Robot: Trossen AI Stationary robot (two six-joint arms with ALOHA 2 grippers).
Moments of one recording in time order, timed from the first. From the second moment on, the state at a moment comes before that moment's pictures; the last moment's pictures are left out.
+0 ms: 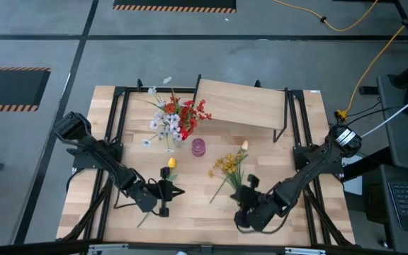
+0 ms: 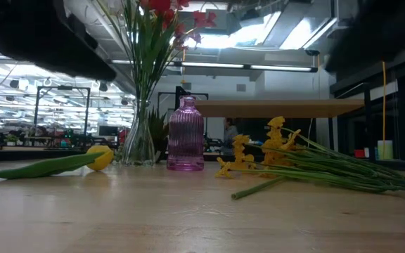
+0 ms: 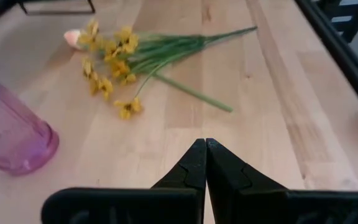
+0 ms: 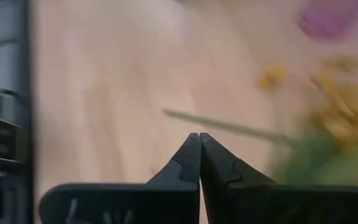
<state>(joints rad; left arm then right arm) -0.69 1.56 0.69 0.21 -0.69 -0.40 0.73 1.71 1.12 -0.44 0.62 0.94</state>
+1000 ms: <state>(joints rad) -0.62 1.63 0.69 0.21 -0.69 -0.49 0.69 1.67 1.10 -0.68 0.49 1.17</state>
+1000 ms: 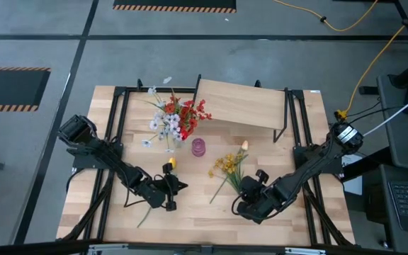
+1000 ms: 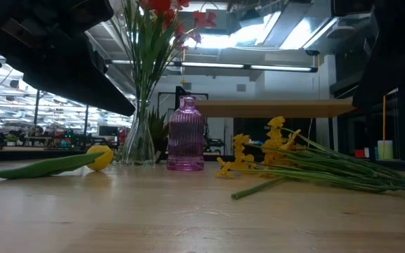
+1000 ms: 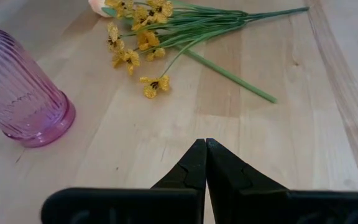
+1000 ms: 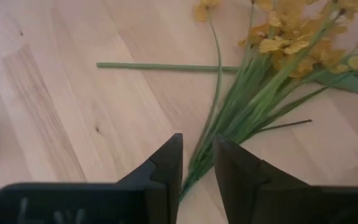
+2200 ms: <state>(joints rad) -0.62 1.63 0.69 0.21 -0.67 -0.49 0.71 1.67 0.80 -0.28 0.47 1.30</state>
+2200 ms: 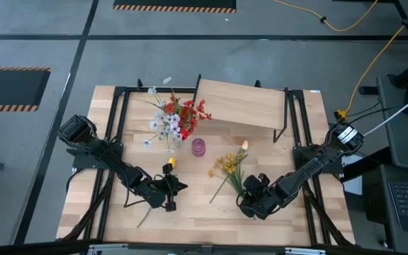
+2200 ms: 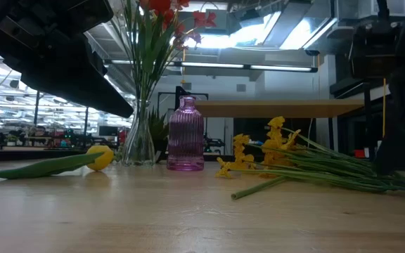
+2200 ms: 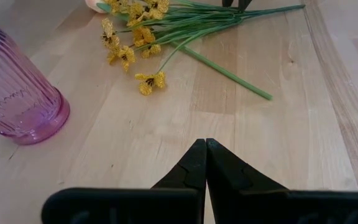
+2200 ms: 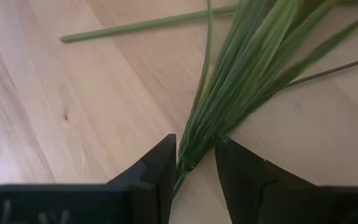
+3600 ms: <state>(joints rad) -0.66 1.59 0.69 0.20 -0.66 -0.41 0.70 1.47 0.77 -0.10 0.62 1.01</state>
